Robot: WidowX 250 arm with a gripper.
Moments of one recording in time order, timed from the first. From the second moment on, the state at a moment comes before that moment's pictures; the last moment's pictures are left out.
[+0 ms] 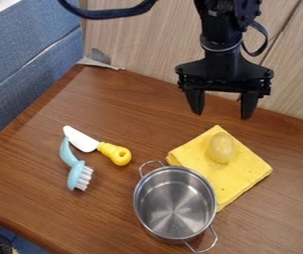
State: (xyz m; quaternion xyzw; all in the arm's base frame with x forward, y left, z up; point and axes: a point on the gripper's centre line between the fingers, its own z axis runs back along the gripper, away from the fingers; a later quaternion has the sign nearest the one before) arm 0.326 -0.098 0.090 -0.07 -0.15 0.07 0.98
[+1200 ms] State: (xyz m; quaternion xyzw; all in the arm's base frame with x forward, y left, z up) arm 0.250 -0.121 0.040 -0.06 -0.07 0.13 0.99
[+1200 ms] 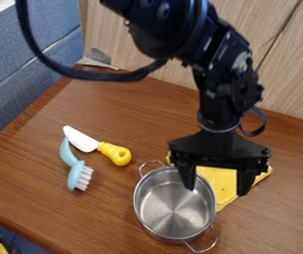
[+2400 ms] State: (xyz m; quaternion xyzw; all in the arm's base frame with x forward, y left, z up) arm 0.248 -0.133 0.004 -0.02 -0.09 0.16 0.98
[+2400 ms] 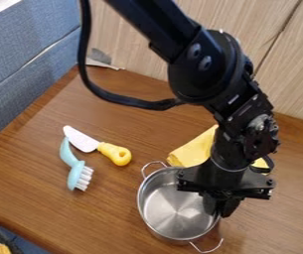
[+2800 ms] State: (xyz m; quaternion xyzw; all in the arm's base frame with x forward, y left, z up) arm 0.246 -0.133 0.005 -0.02 -0.08 0.15 0.98
